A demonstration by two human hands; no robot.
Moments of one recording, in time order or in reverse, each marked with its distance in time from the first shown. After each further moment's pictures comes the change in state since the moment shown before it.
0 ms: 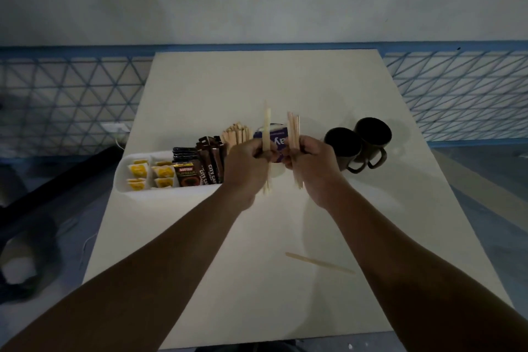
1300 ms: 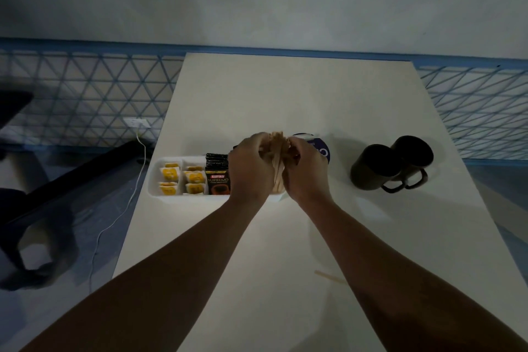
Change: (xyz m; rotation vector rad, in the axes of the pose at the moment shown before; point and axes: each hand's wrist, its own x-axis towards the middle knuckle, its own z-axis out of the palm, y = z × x) left_hand 0.022 -0.004 -0.052 0.453 0.308 0.379; right_hand 0.009 0.001 0.084 -0.617 0.102 -0.367
